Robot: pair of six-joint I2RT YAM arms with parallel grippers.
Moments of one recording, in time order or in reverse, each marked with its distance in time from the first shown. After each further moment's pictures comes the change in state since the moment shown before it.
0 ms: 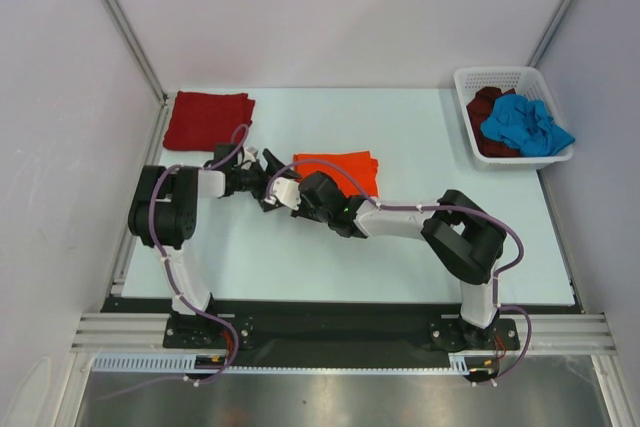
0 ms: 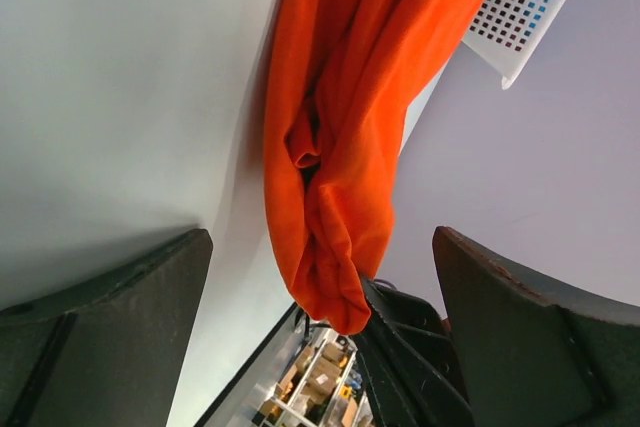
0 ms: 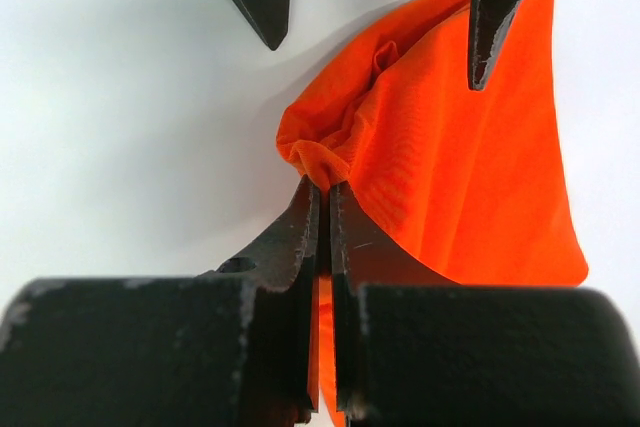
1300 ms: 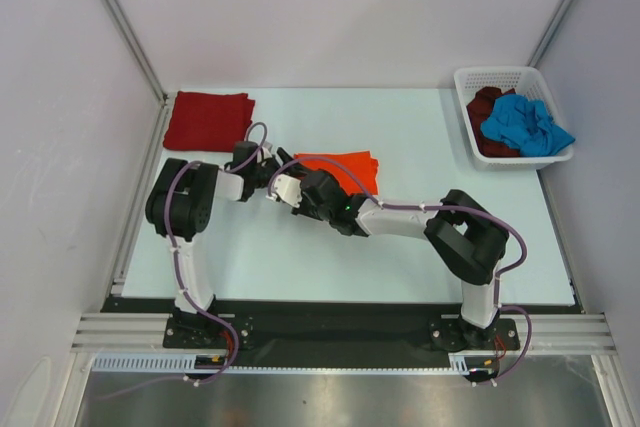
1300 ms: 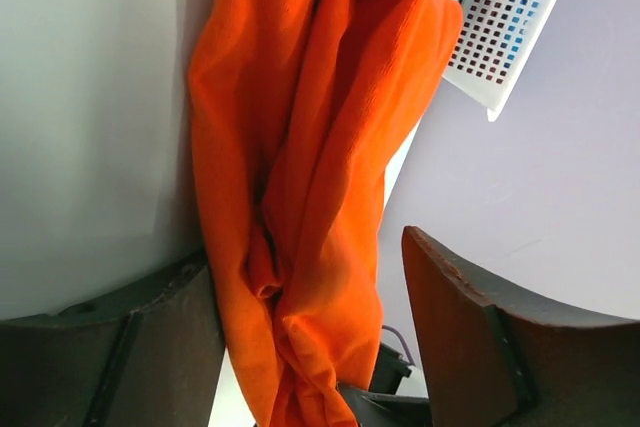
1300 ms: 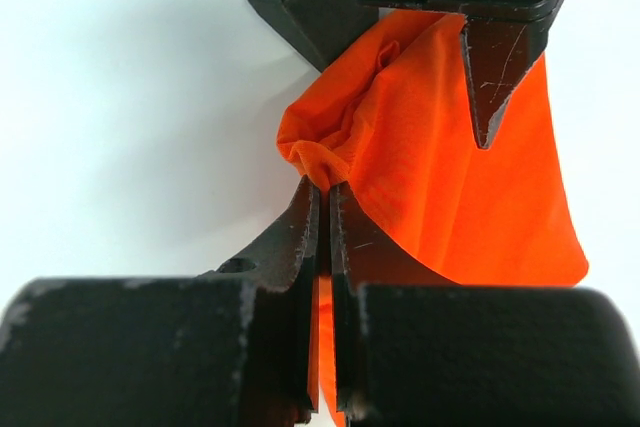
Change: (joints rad) left arm -0.114 0.106 0.010 0.314 -0.119 -0.167; right arm -0.008 -0.013 0.002 -0.005 -0.009 0.018
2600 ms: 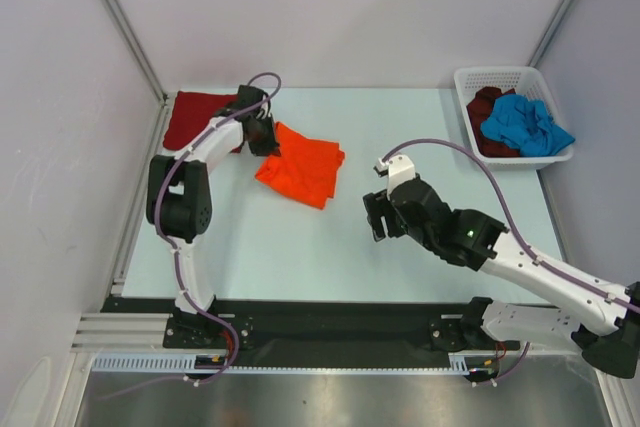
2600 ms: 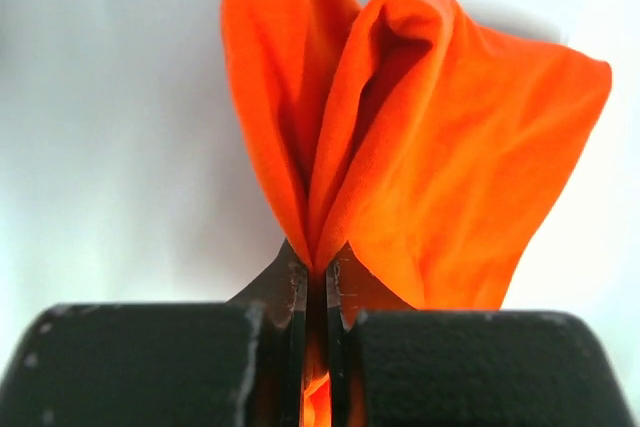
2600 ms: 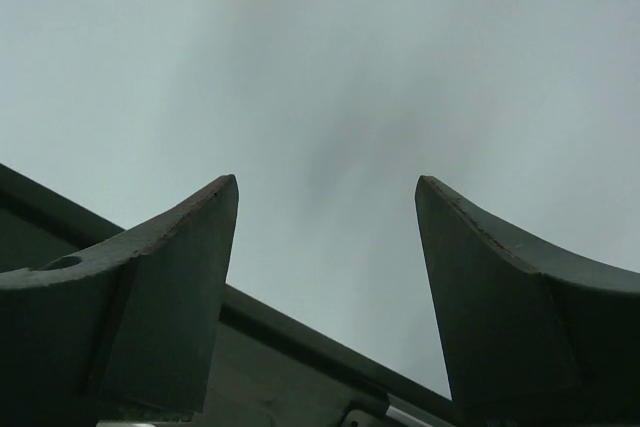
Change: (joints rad) left arm -0.019 -0.016 0.632 -0.972 -0.605 0.736; right arm 0.016 -0.878 -0.167 -0.698 0.239 0.800
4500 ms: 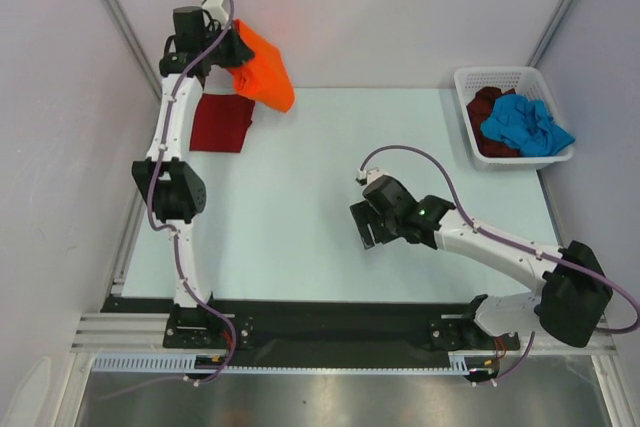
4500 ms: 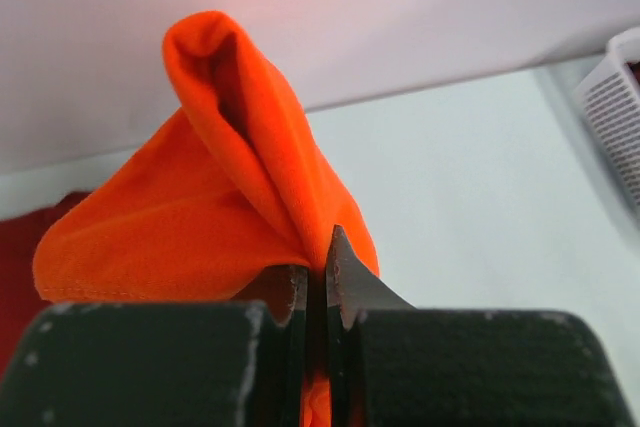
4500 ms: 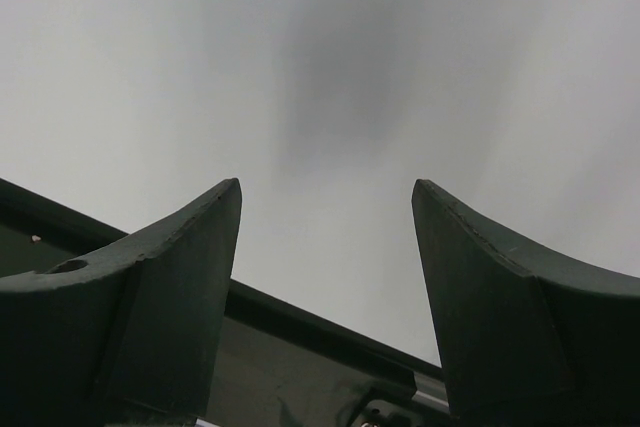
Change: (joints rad) left arm 0.191 0.208 0.850 -0.057 0.272 0.282; right arm -0.120 0.283 -0.087 0.023 -0.212 0.062
